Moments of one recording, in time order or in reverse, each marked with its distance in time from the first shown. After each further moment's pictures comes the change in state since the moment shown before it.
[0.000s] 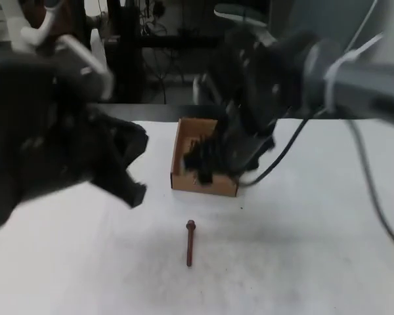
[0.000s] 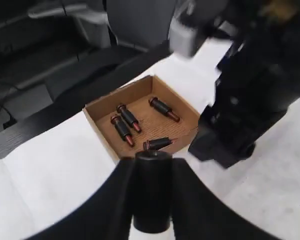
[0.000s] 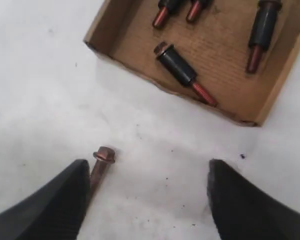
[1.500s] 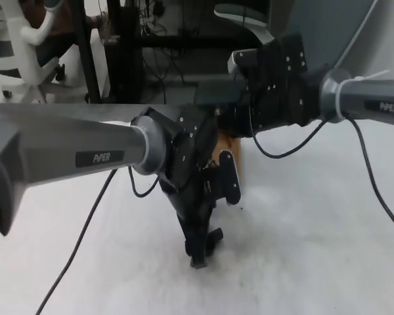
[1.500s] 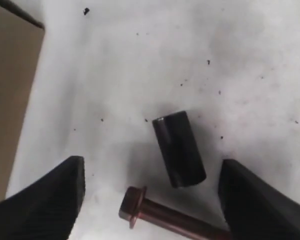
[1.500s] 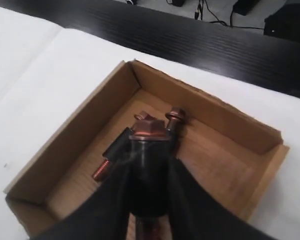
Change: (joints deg) left arm -15.0 55.2 -36.5 25.4 -8.1 35.7; right arm -17.0 9.0 0.8 -33.0 -20.6 -14.3
